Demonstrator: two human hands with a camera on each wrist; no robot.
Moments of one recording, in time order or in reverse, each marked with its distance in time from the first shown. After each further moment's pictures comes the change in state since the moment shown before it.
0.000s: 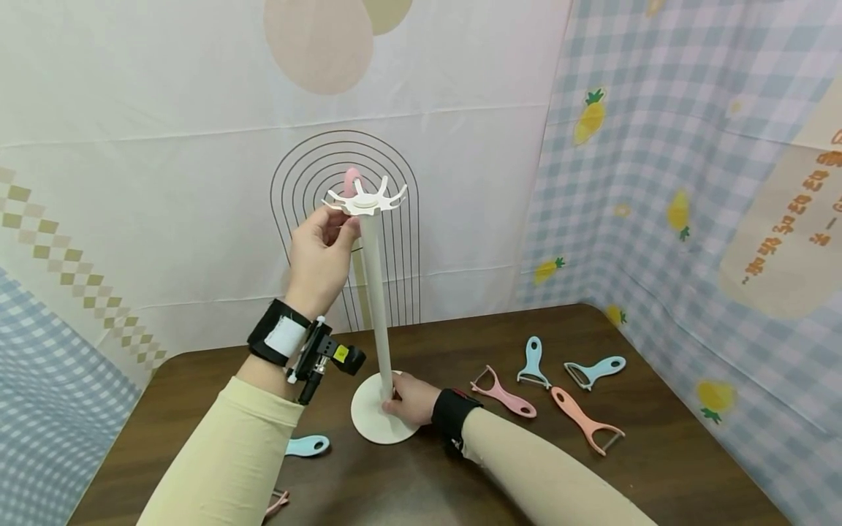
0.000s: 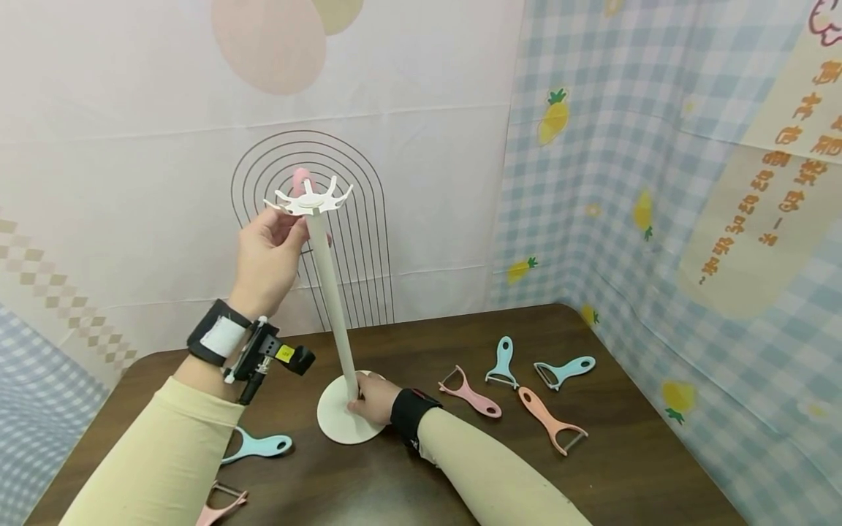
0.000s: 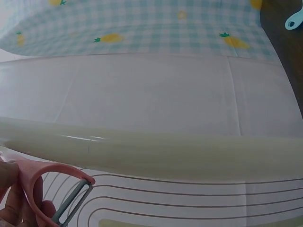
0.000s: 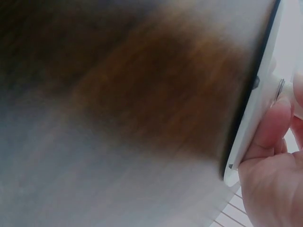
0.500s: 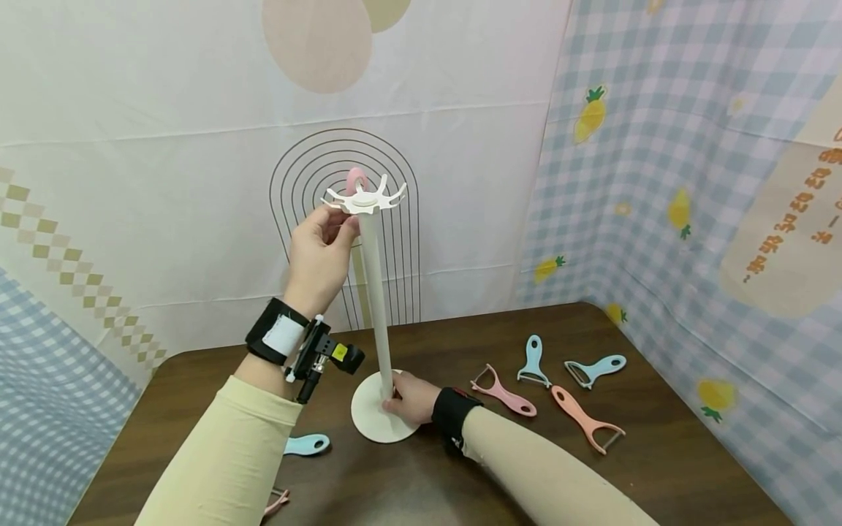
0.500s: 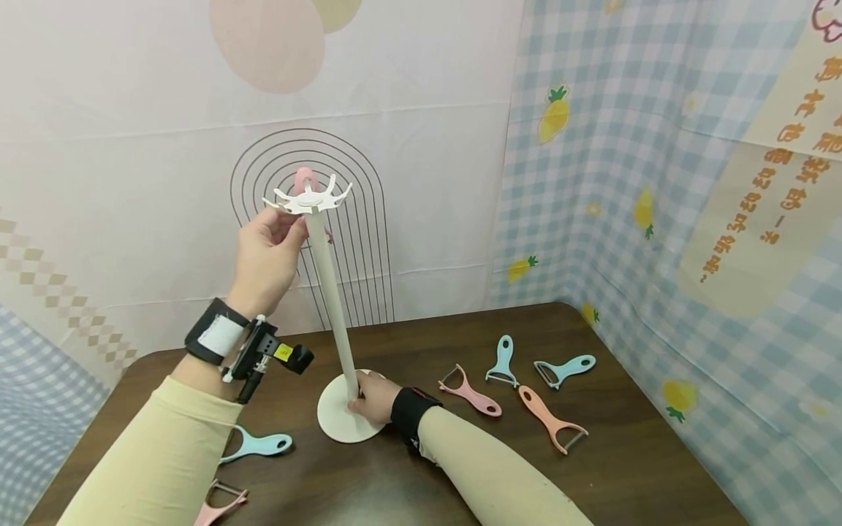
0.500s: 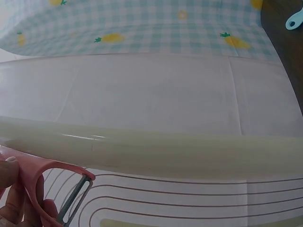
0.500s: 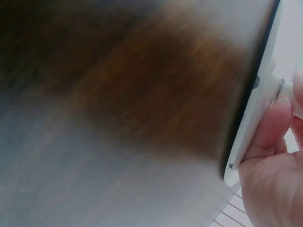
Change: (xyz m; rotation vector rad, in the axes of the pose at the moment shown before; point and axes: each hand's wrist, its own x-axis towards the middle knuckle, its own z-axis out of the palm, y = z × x) left_hand 0.002 -0.003 -0.001 0.013 -0.019 -0.010; right_hand -0.006 -0.009 -0.004 -0.003 -0.001 0.032
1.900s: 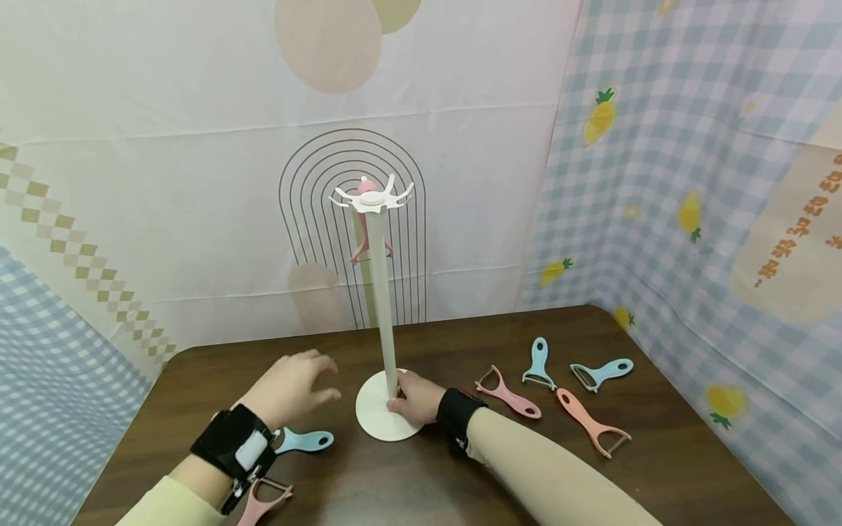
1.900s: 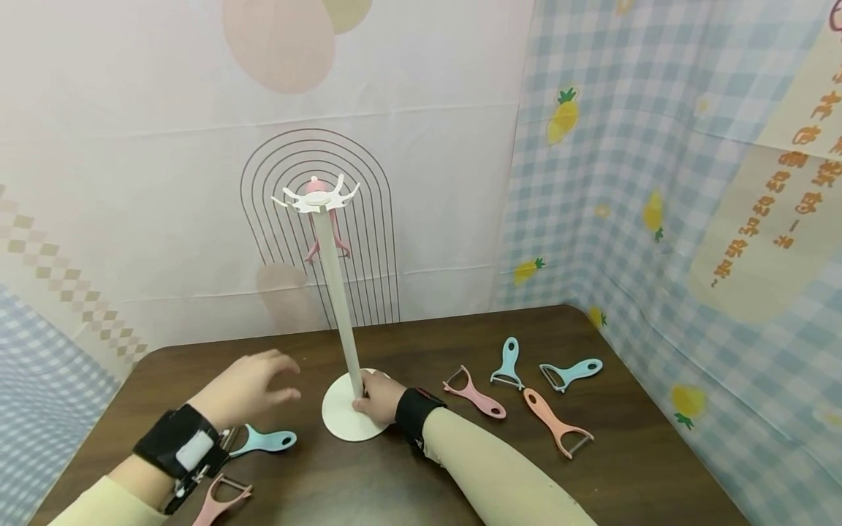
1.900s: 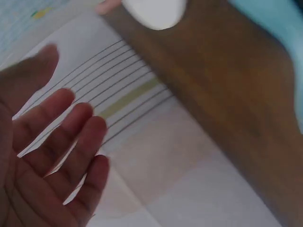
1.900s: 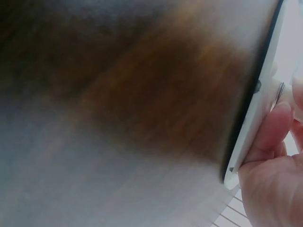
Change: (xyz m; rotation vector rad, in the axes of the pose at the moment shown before) left_hand -0.130 -0.088 -0.066 0.801 -0.731 -0.012; right_hand 0.005 0.004 0.003 0.001 0.012 -0.048
